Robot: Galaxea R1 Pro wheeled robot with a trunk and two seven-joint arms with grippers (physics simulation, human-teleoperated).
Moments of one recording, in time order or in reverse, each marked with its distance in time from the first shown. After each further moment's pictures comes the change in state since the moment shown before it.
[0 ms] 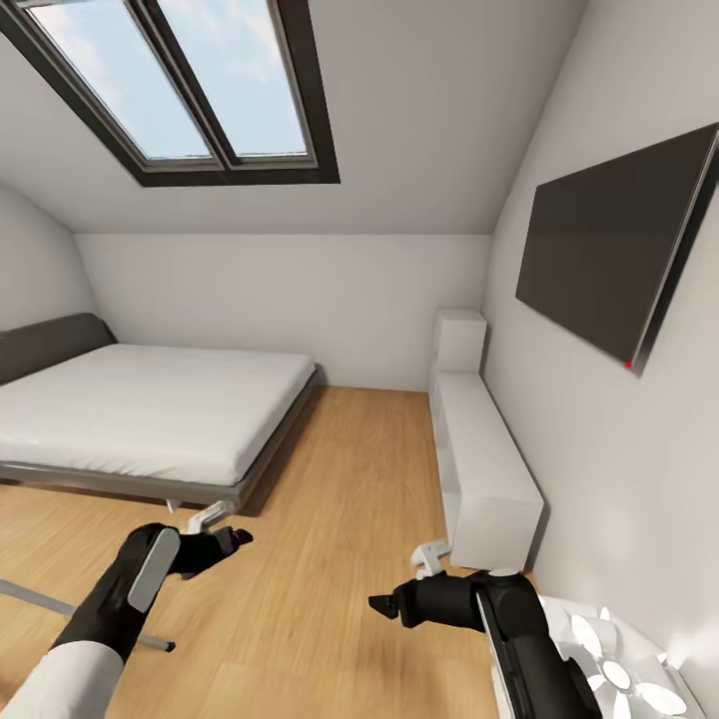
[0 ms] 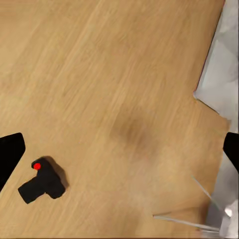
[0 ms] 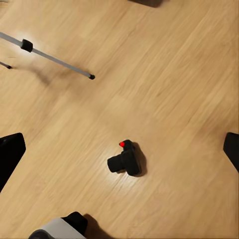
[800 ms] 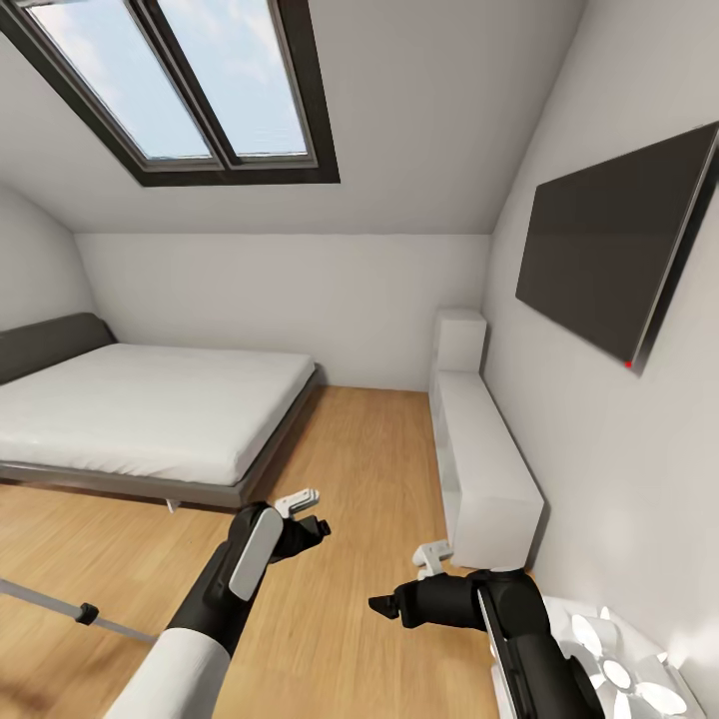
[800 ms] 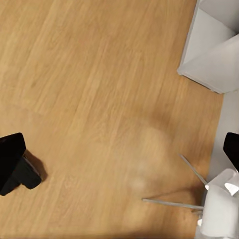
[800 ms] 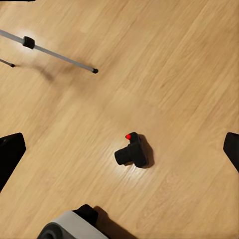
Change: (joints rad) left arm -0.026 -0.296 -0.176 -0.095 0.066 -0.008 0.392; right arm 0.000 0.000 0.004 -0.026 -0.008 0.086 0.003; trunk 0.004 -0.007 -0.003
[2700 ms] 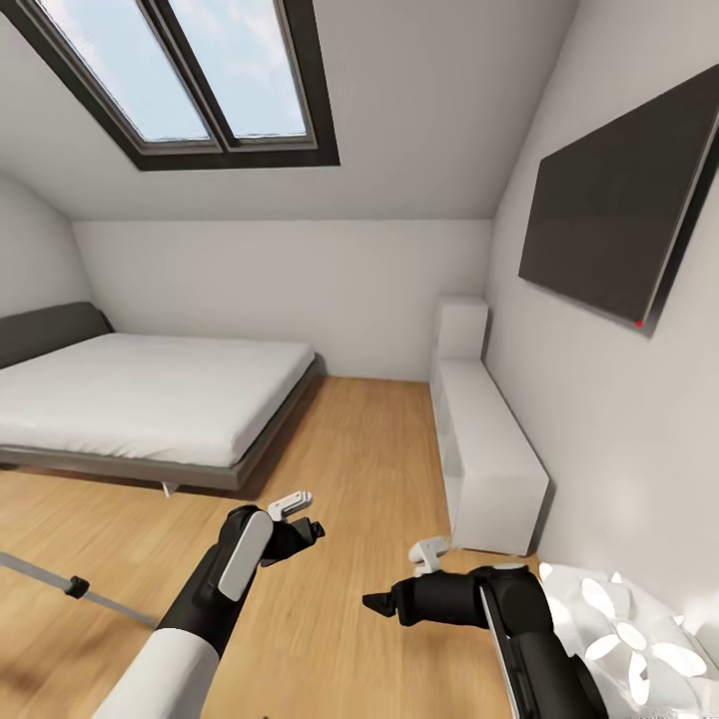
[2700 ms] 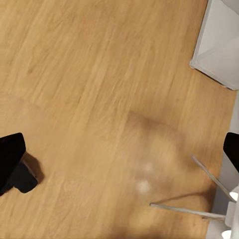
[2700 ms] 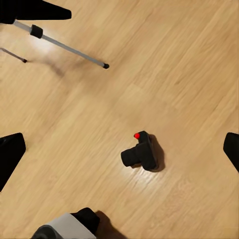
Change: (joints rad) left arm 0.000 0.038 0.003 0.024 0.043 -0.017 -0.028; right arm 0.000 0.000 -0.003 -0.026 -0.004 -0.001 0.087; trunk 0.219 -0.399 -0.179
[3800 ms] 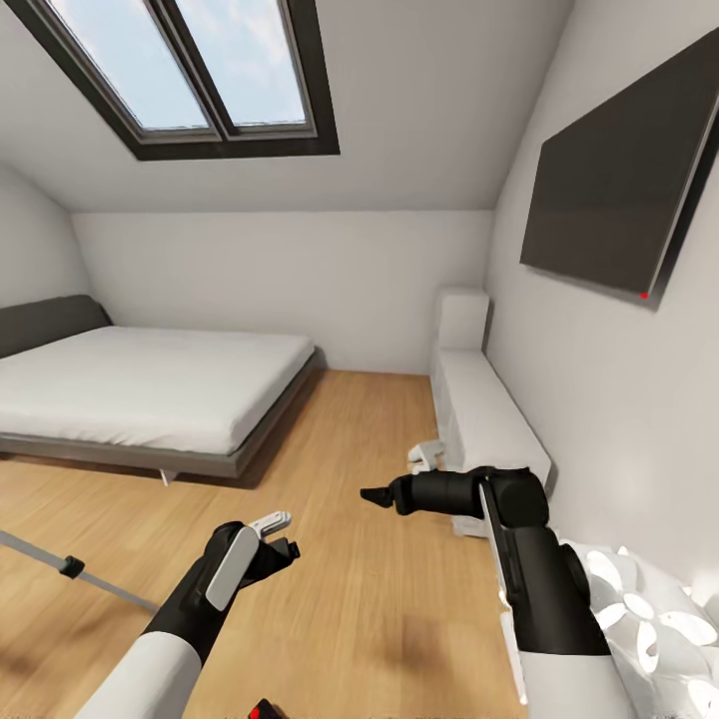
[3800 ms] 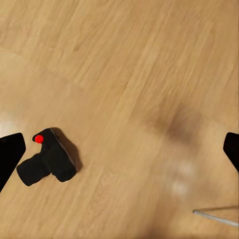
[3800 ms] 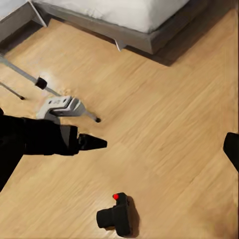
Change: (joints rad) left arm 0.000 0.063 0.004 0.126 -0.008 -0.061 0.028; right arm -0.293 0.000 0.000 -0.044 0.012 0.059 0.060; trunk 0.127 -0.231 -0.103
